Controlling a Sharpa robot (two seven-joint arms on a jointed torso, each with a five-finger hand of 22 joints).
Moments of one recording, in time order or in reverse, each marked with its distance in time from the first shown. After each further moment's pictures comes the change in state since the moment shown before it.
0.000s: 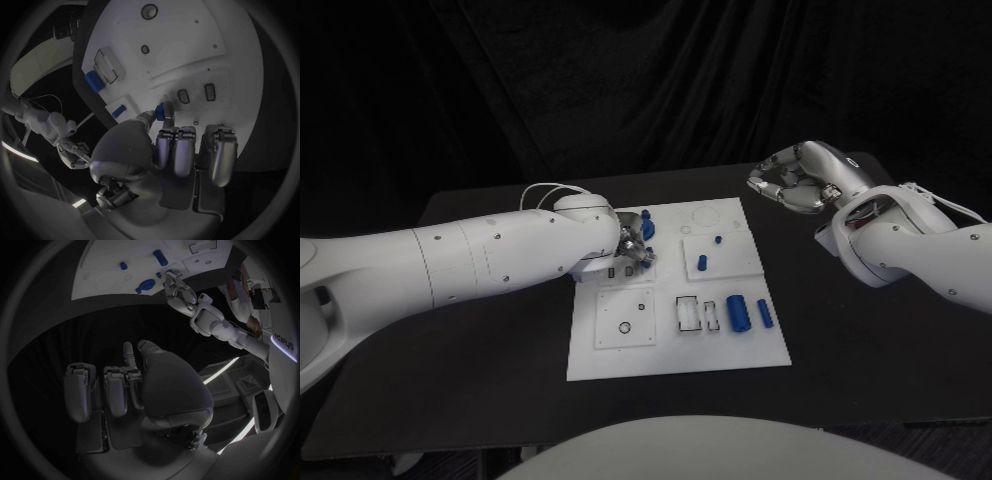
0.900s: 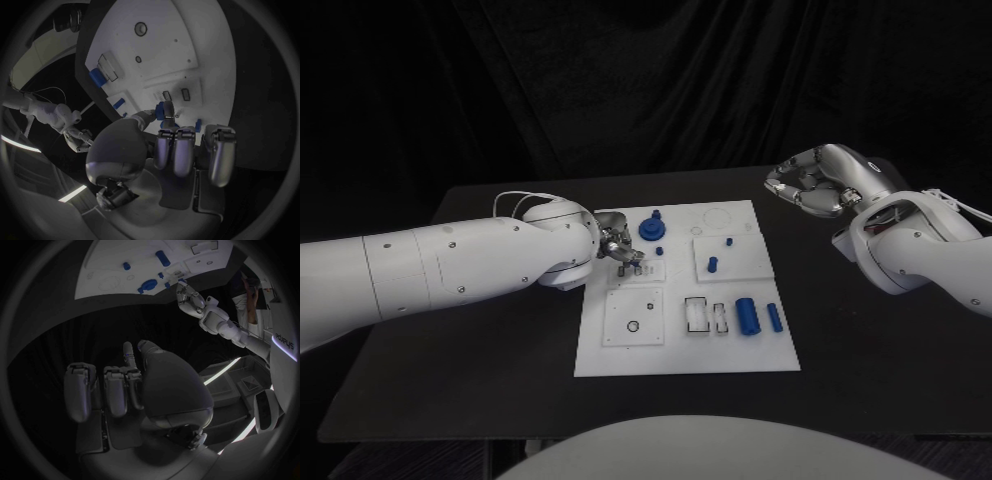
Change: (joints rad) left arm 0.000 -0.182 0.000 0.175 0.000 -0.135 0.003; left_hand -0.070 -0.072 0.198 -0.036 0.034 0.039 -0.003 -0.044 0.065 0.000 -0.007 0.000 0.000 0.000 -0.007 0.000 0.000 0.000 0.000 -0.007 0.000 0.000; right arm 0.000 -0.015 0.000 0.001 0.000 0.001 -0.011; right_hand 0.000 0.000 0.000 0.000 0.005 0.000 0.000 0.000 -0.001 0.000 0.000 0.000 0.001 0.000 0.000 0.000 0.000 0.000 0.000 0.000 -0.005 0.000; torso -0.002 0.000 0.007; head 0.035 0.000
